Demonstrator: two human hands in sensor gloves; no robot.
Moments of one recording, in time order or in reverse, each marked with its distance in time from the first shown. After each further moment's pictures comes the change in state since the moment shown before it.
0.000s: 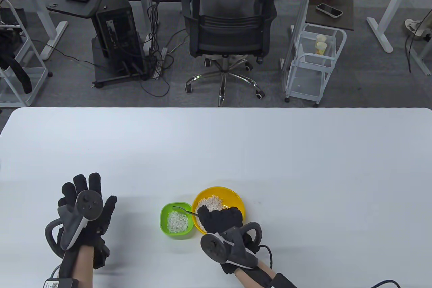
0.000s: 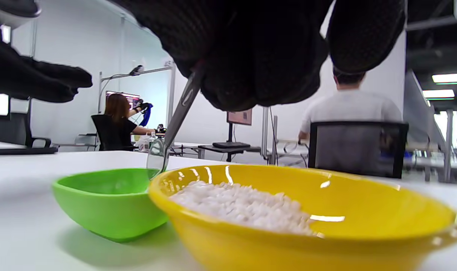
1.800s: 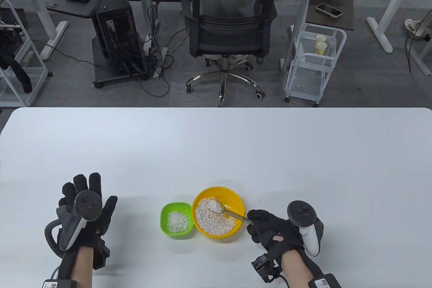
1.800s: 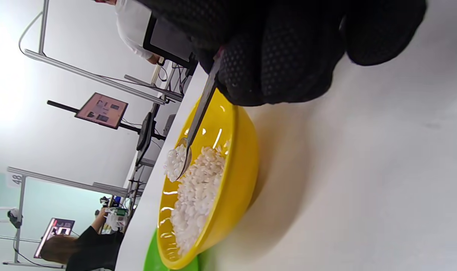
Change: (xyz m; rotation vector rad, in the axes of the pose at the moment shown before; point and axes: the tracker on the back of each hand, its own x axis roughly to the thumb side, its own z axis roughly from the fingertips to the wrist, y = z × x) left_hand -0.001 0.002 0.001 -0.002 -0.014 0.029; right_hand -0.157 0.040 0.056 0.320 0.767 -1.184
